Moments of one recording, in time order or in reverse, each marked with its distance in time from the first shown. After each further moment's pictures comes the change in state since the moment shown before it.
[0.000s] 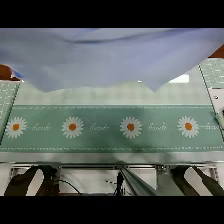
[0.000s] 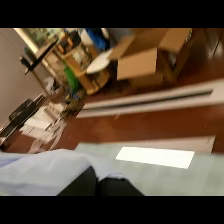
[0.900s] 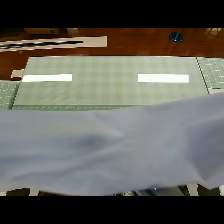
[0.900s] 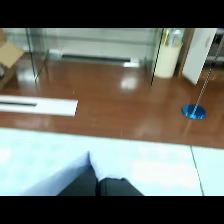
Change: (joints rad) left arm 0.057 0.149 0.522 0.357 -0.570 -0.311; right arm 0.040 0.381 0.531 -0.798 0.382 0.386
